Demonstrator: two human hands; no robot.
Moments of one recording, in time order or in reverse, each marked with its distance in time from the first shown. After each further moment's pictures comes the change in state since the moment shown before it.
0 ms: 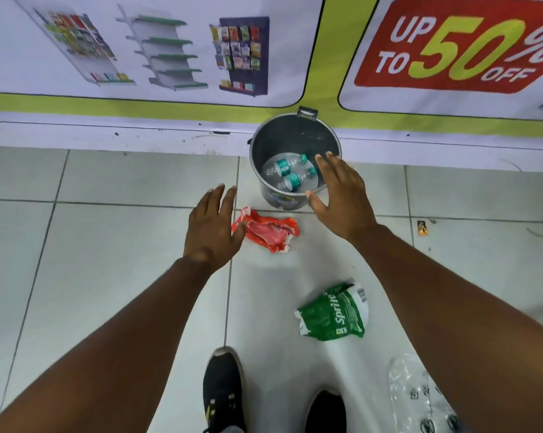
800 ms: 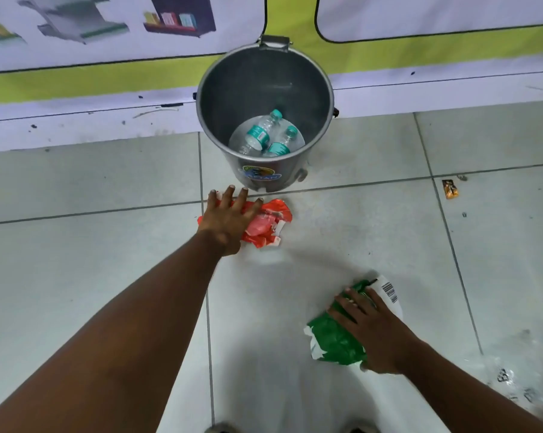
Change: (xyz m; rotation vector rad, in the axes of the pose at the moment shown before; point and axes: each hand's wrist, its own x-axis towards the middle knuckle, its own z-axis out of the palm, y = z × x) left_hand 0.094 -0.029 0.219 0.599 -0.425 0.417; right_hand -0.237 0.137 0.204 -0.307 -0.863 -0.197
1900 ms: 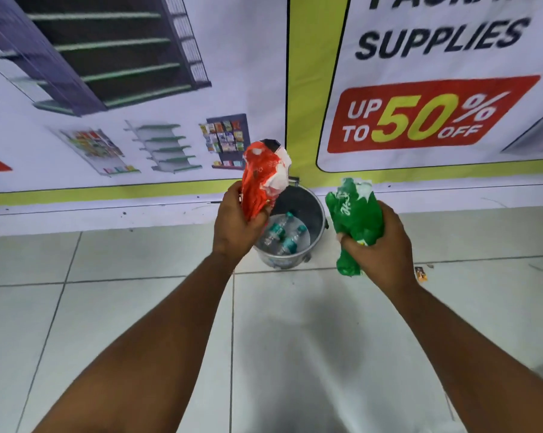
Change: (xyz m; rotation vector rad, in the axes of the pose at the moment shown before) left_hand -0.079 -0.053 -0.279 -1.206 0.819 -0.395; right_hand -0.074 0.026 -0.358 1.012 1.221 0.363
